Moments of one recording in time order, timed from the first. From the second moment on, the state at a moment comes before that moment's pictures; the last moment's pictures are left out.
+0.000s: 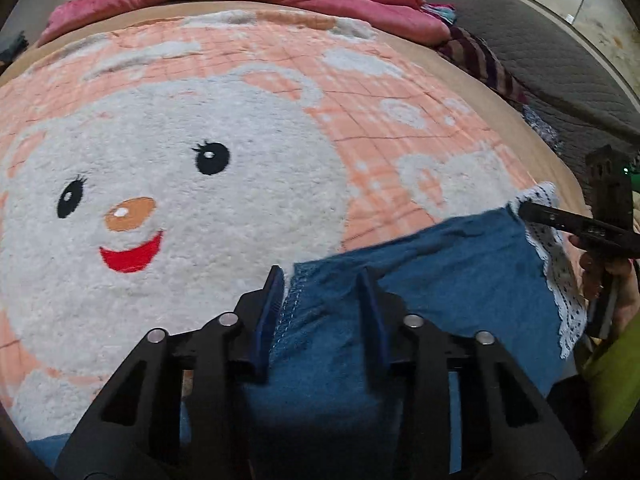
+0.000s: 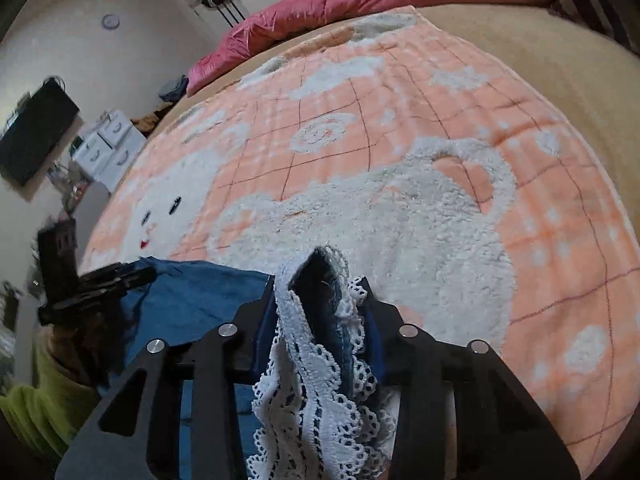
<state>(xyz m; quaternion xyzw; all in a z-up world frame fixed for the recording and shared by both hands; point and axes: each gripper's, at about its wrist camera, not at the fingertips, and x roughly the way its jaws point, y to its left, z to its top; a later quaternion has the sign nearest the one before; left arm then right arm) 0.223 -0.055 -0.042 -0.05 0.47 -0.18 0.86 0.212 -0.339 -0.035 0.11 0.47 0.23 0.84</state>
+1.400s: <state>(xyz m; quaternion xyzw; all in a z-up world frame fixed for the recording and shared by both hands) 0.231 -0.041 -0.014 -0.02 0.40 -0.07 0.91 0.208 -0.361 0.009 0.04 0.40 0.10 0.91</state>
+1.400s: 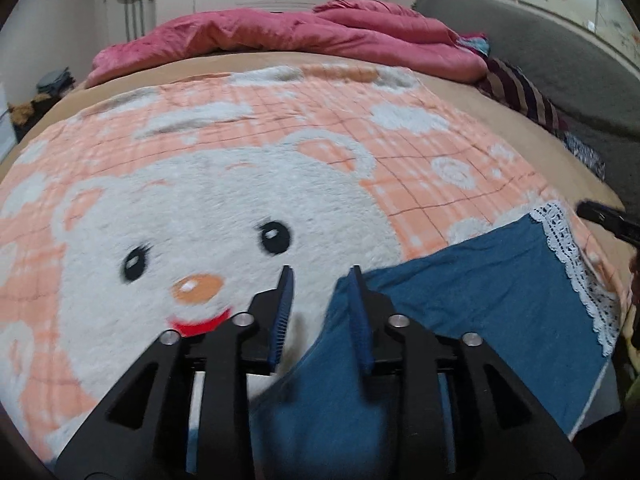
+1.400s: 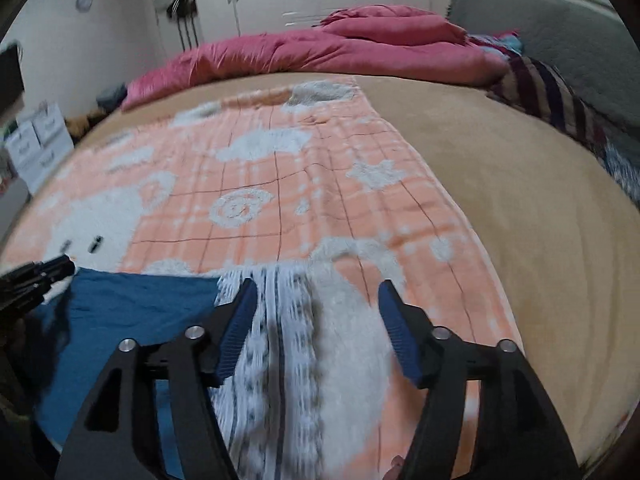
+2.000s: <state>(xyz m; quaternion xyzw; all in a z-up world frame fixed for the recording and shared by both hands) 0.080 -0.073 -0.023 0.06 0.39 -0.10 0.91 0.099 -0.371 -0.030 0.14 0.46 0.12 0.87</state>
